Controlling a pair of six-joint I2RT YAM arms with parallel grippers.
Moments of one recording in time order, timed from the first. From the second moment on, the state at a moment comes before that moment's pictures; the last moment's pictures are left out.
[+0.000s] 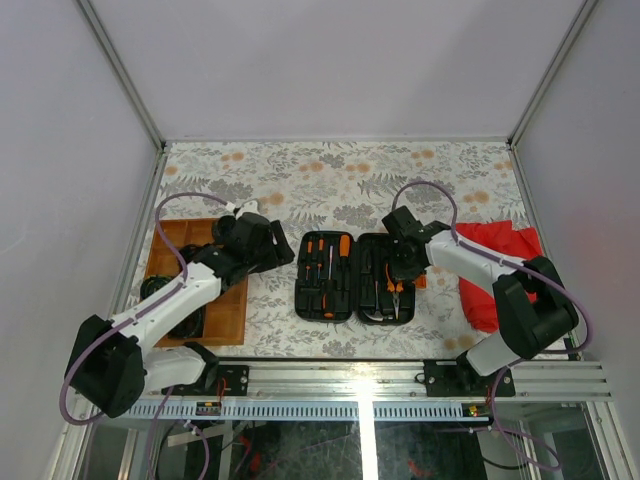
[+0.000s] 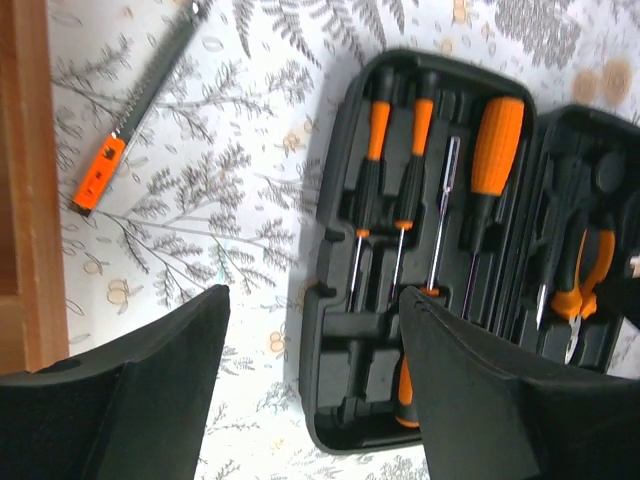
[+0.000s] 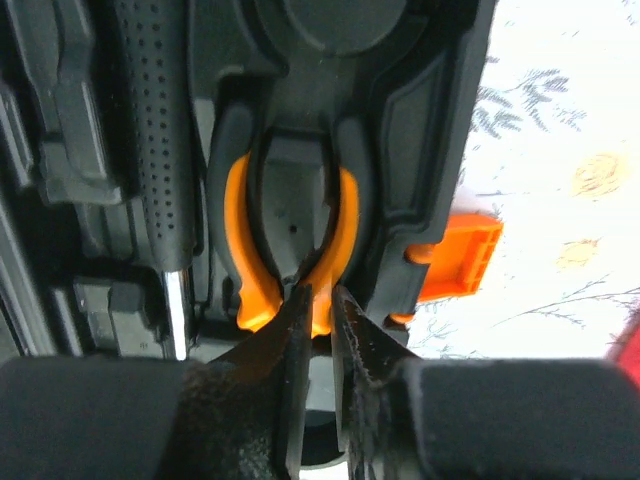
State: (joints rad) left arm -0.54 1.18 0.73 -0.35 -0.10 -0.75; right arm 0.54 1.57 0.94 -0.68 0.14 0.43
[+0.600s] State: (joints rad) left arm -0.46 1.46 0.93 -0.41 -0.27 -0.62; right arm 0.54 1.03 0.81 -0.64 0.06 0.42
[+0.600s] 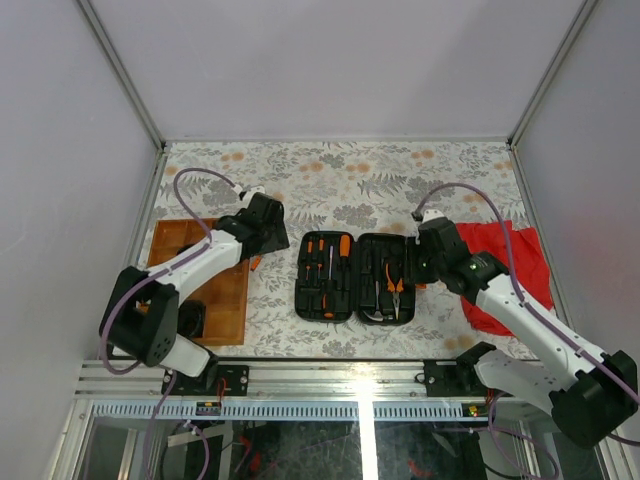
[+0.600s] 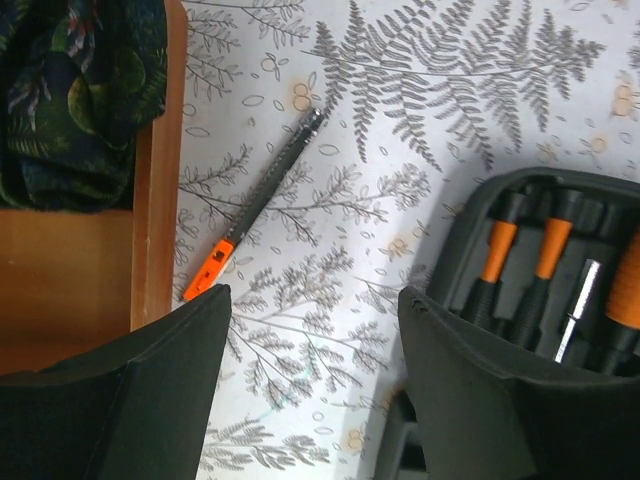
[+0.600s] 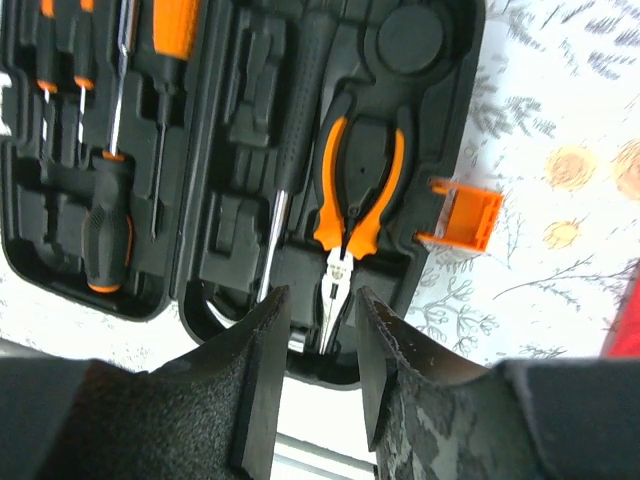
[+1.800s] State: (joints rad) left arm -0.35 1.76 1.02 -0.40 -0.19 -0.56; right arm 0.54 1.03 0.72 -0.61 -0.12 0.39
